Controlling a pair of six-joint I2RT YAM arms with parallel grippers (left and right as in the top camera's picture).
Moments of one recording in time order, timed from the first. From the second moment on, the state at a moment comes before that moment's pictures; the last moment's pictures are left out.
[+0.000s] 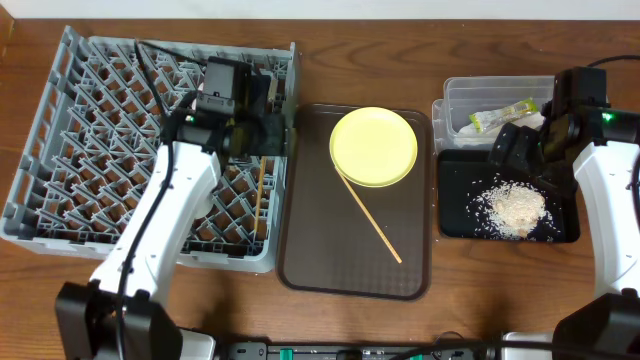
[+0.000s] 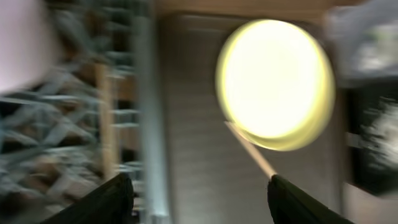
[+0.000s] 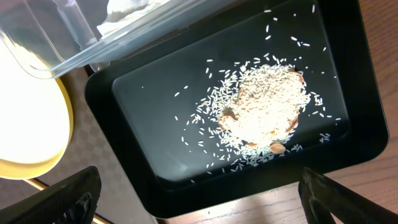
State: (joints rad) left arm -0.24 1.57 1.33 -0.80 0.28 -0.21; right arm -0.13 1.56 1.37 -1.14 -0.01 0.36
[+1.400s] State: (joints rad) left arm -0.77 2.02 1.34 -0.86 -0.01 -0.93; right arm -0.13 1.56 1.37 -1.14 -0.03 0.36
